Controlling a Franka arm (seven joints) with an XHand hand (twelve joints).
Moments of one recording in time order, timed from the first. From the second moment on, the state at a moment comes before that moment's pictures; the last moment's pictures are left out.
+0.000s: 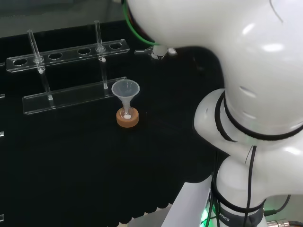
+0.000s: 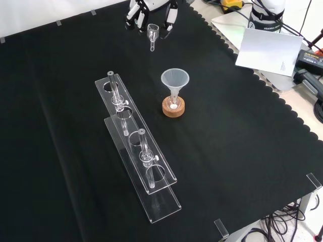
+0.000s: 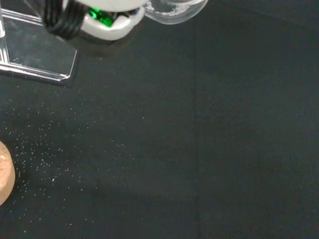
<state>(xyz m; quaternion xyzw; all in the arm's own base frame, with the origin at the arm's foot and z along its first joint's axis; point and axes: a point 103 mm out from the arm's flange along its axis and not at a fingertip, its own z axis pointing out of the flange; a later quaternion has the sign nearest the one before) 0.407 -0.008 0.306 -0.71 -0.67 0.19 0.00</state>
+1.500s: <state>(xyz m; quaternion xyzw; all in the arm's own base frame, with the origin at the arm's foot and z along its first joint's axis) 0.472 -0.051 0.314 -0.73 -0.67 0.14 0.04</state>
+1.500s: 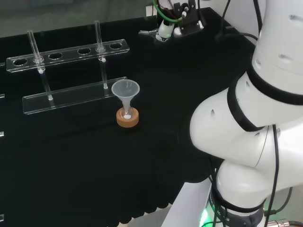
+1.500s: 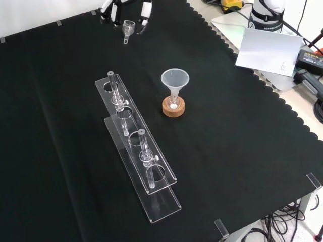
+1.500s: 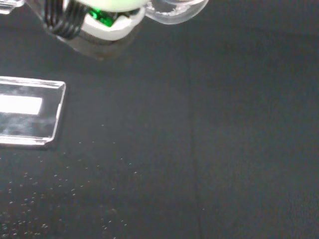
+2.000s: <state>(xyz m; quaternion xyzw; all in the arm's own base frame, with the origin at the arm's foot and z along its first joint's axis) 0.512 -0.083 0.232 -0.71 -0.67 0.20 0.08</state>
